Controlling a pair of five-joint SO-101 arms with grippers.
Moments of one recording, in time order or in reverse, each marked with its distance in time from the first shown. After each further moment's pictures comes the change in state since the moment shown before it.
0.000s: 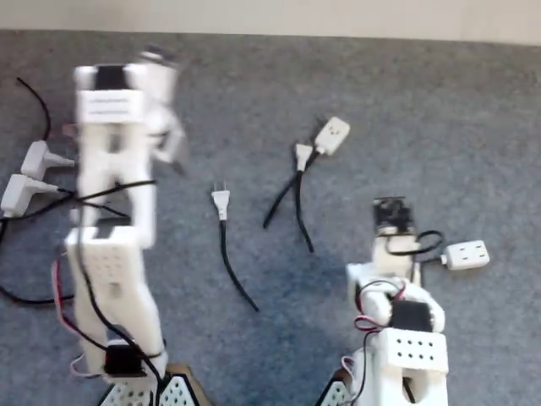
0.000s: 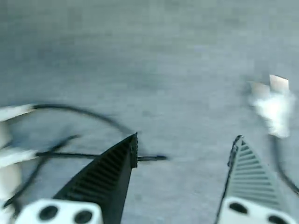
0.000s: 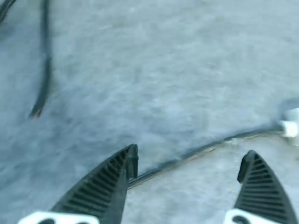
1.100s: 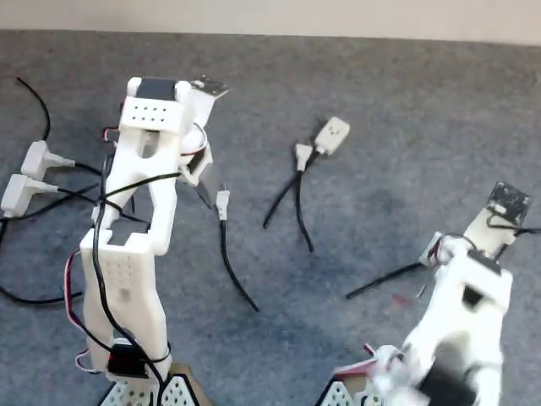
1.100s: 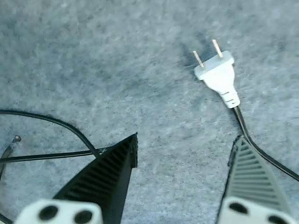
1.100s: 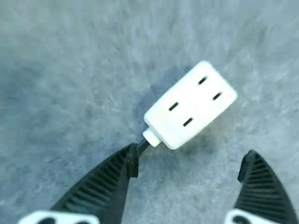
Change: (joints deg) left arm 2.6 -1.8 10.2 0.0 -2.6; right arm 26.5 54.0 -25.8 -16.6 -8.0
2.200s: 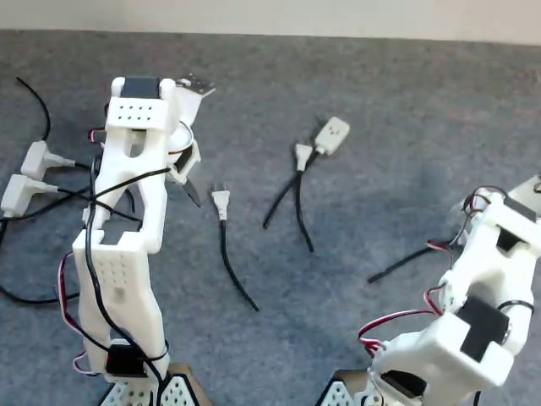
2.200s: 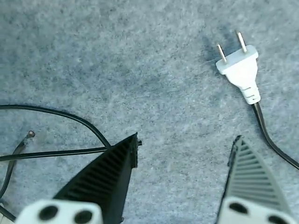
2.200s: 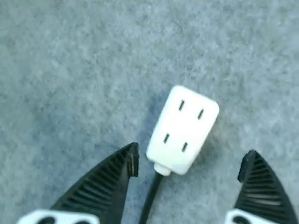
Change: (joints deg) left arm -2.7 0.0 0.0 0.0 -4.0; right arm 1.6 21.3 -31.6 6.9 -21.3
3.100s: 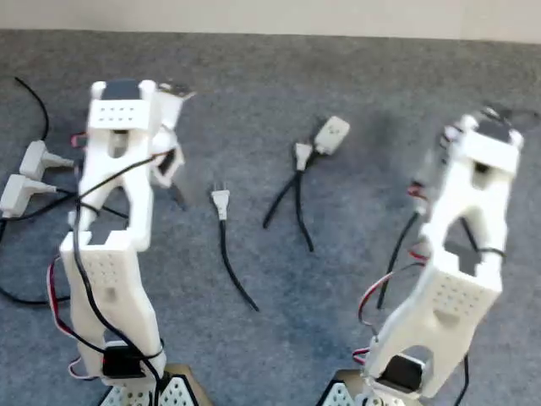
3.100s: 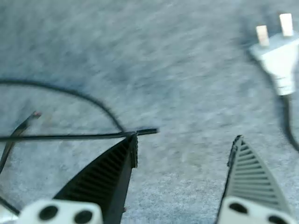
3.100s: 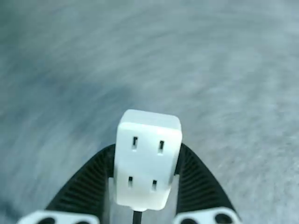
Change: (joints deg) left arm -6.7 0.0 2.5 0.0 -0.1; right arm -18.9 26.0 -52.0 45.3 14.4
